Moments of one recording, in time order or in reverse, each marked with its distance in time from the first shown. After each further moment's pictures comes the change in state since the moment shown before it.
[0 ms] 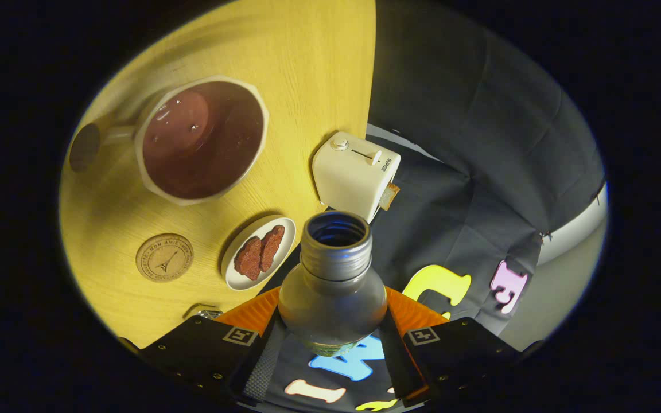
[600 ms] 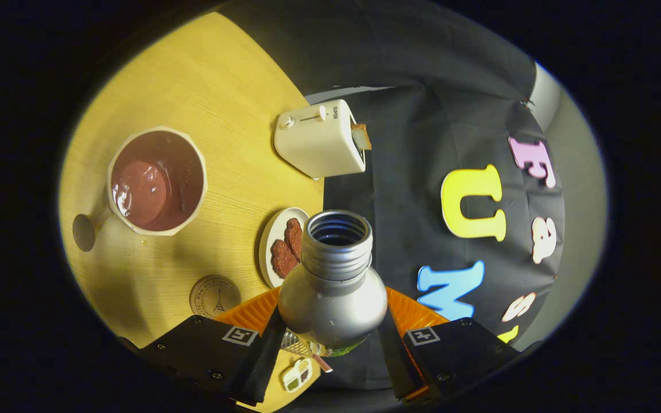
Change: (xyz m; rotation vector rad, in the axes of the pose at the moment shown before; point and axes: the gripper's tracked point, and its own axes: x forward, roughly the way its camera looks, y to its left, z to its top) arm -0.013 0.039 -0.039 0.645 0.144 0.102
